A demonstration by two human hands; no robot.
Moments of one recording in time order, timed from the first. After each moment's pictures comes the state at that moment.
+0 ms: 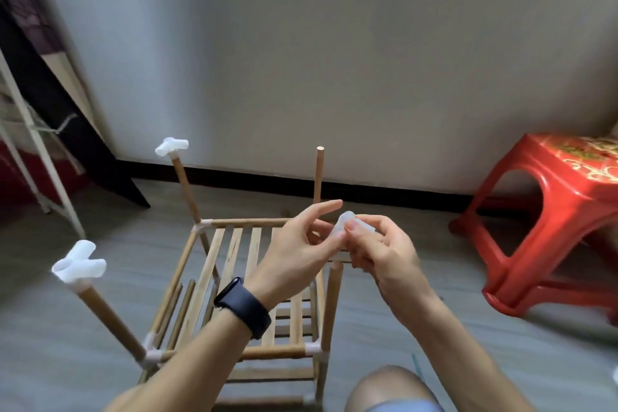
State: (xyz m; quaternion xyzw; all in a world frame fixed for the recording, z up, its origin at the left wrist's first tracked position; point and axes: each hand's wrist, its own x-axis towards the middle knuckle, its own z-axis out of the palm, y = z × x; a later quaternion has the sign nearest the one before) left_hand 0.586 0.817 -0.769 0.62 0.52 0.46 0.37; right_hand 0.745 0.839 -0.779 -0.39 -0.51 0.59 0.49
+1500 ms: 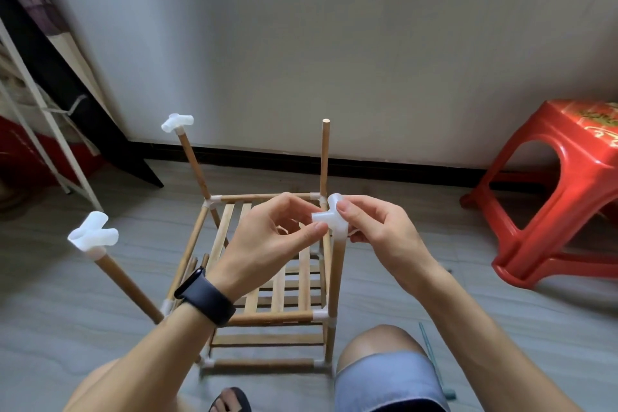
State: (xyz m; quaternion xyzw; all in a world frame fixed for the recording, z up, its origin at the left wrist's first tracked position) left_hand 0.553 0.781 -0.773 0.64 0.51 0.46 0.33; right_hand 0.748 0.831 -0.779 -0.36 -0.63 0.55 0.41
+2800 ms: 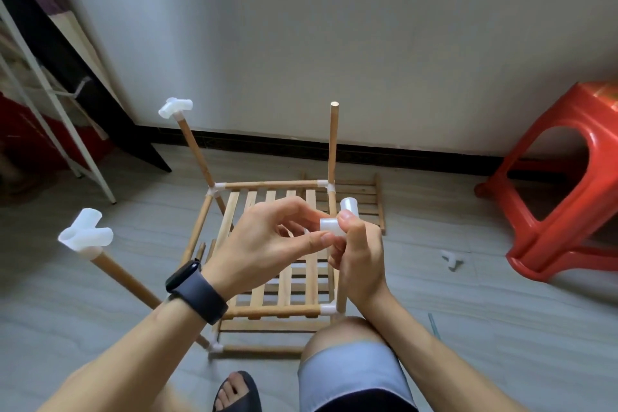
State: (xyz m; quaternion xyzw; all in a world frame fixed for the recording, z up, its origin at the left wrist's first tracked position) left_hand 0.541 0.777 -0.777 0.69 0.54 0.38 0.30; right_hand 0.689 0.813 -0.830 -0.36 -0.56 0.54 0.51
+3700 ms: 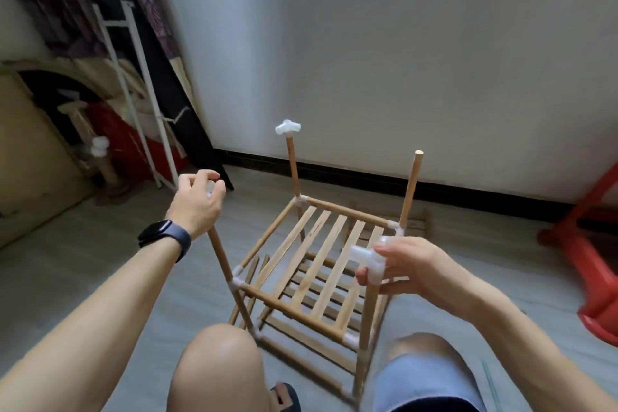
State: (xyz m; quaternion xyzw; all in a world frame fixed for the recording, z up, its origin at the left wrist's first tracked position) left_hand 0.340 0.760 -0.771 0.43 0.84 0.33 0.04; right_hand 0.715 0.810 -0.771 -0.31 -0.63 0.69 0.17
